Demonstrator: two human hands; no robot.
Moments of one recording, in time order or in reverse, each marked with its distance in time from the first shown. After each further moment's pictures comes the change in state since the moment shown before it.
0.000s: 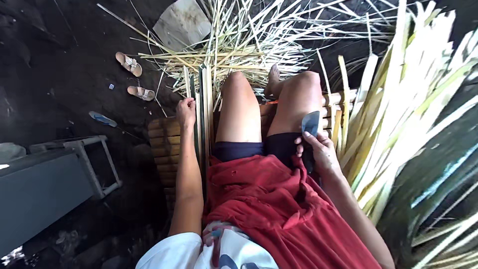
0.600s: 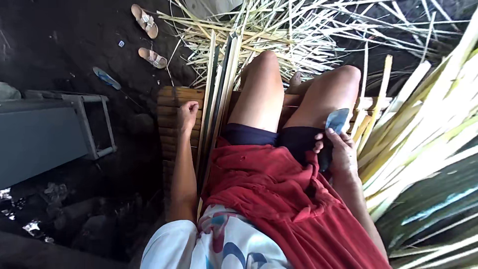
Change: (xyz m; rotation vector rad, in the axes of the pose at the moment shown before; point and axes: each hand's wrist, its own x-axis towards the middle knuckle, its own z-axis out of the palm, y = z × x) left_hand -0.077 -0.081 -0.020 -0.148 -0.046 -0.152; right_hand 0.008 -0.006 -0.005 -0.082 -0.011 -0.002
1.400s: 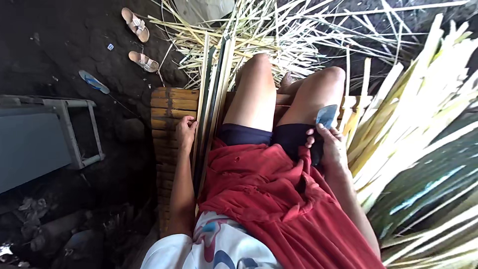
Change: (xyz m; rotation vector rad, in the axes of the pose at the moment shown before) left_hand -0.060 -0.043 0.023 0.052 0.056 0.160; right_hand -0.004 -0.004 0.009 0.005 0.019 -0.026
